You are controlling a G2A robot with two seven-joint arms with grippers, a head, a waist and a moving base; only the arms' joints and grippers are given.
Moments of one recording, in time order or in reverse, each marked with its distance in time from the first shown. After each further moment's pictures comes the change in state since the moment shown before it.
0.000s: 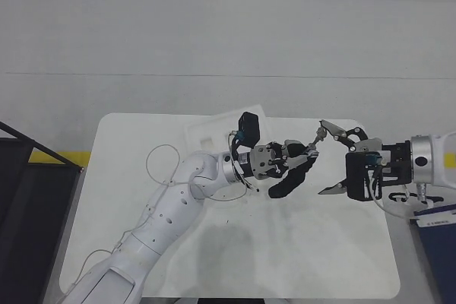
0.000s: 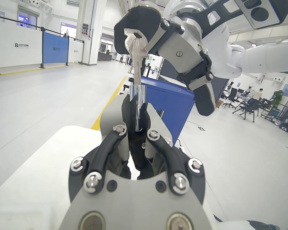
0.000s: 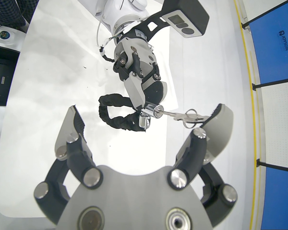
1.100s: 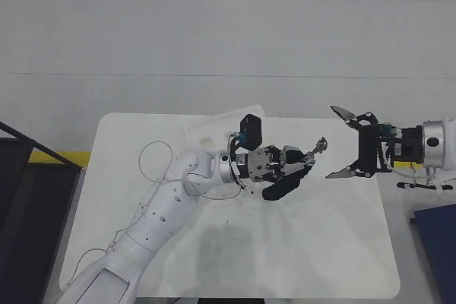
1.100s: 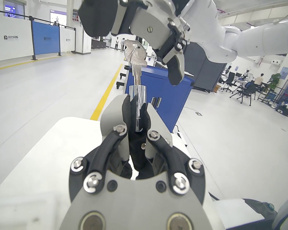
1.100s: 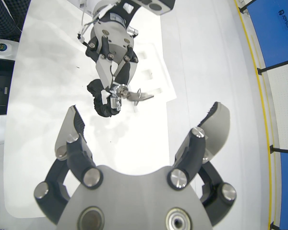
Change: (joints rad) left arm -0.013 0.036 -0.003 -0.045 -0.047 -0.048 -0.154; right arm 0.039 -0.033 0.005 0.104 0.139 -0.008 0.080
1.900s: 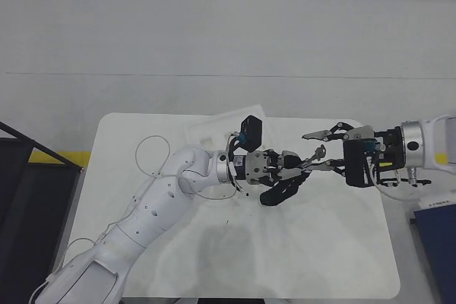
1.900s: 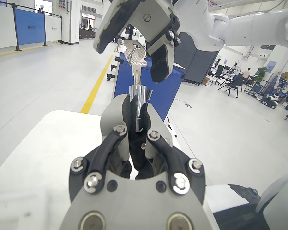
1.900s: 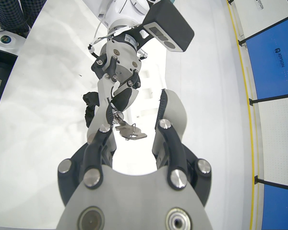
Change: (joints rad) left arm -0.070 0.085 0.121 -0.001 -0.135 0.000 -0.020; right arm 0.192 -0.006 -0.261 0.037 -0.310 0.001 -0.376
